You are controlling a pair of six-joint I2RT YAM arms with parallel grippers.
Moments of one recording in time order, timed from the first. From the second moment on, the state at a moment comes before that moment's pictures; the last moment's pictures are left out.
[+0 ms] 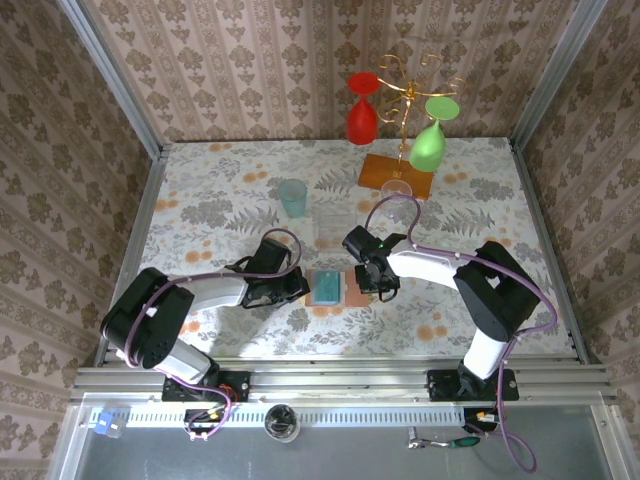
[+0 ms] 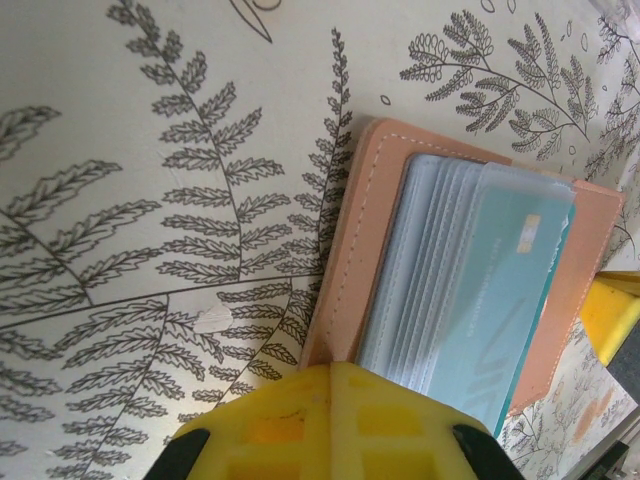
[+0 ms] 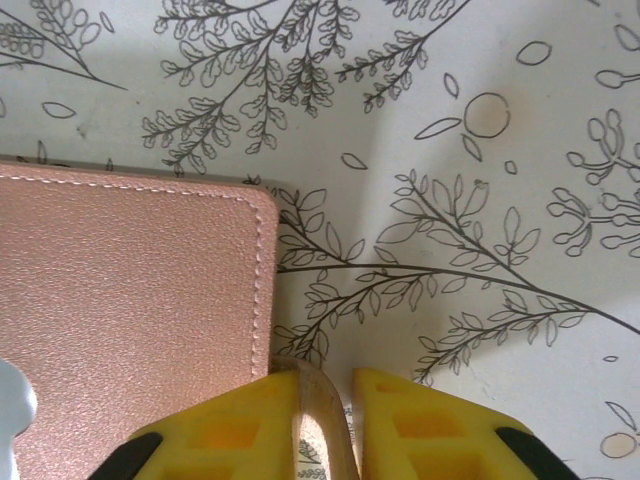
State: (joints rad) left arm -0.65 1.51 0.57 -0.04 0.37 -0.95; right arm 0.69 1.73 1.01 -0.67 0.12 0.65
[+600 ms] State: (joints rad) left arm -0.65 1.50 0.56 -0.05 0.36 -0.95; right arm 0.61 1.71 0.99 -0.72 0.18 0.63
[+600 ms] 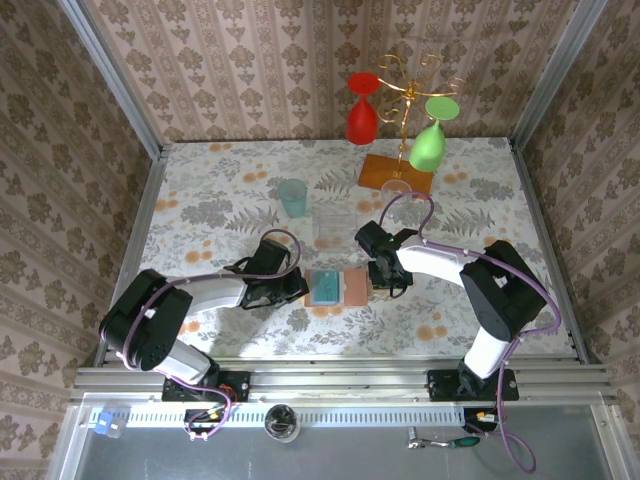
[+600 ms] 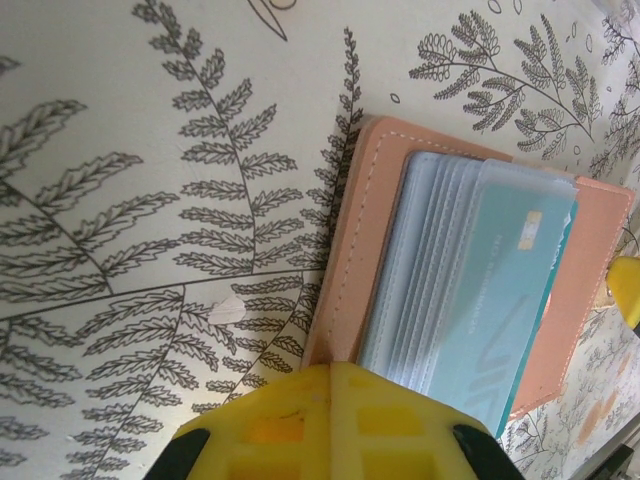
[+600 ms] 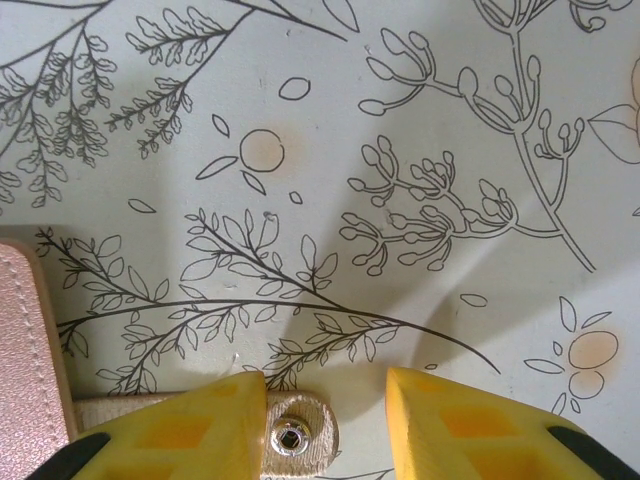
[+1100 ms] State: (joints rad) left arm -0.65 1.45 0.54 -0.06 0.34 -0.96; right arm 0.59 1.71 0.98 -0.71 0.15 0.63
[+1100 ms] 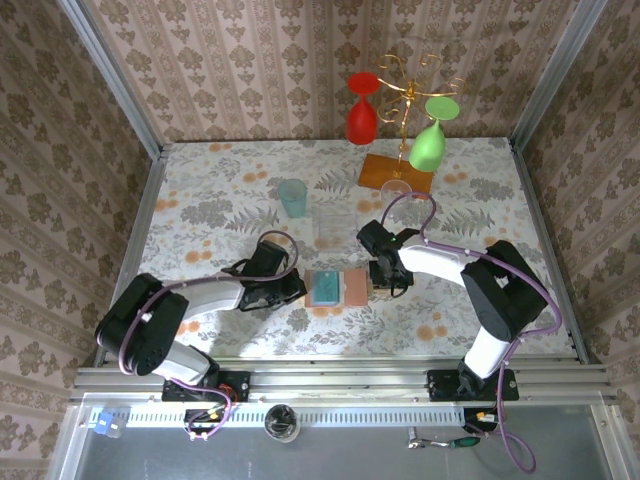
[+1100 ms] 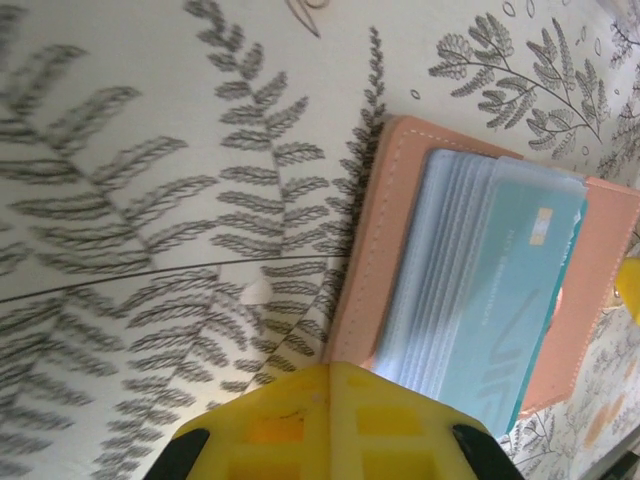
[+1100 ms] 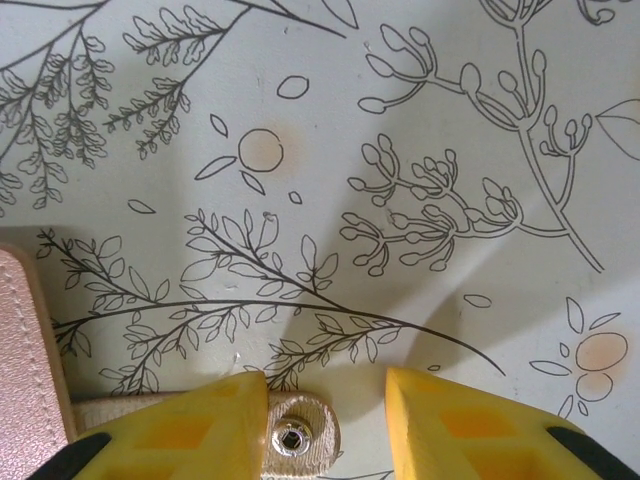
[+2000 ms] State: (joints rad) left arm -0.68 1.51 0.67 -0.08 0.38 -0.93; right arm 0.60 1.50 1.04 -0.75 -0.04 0.65
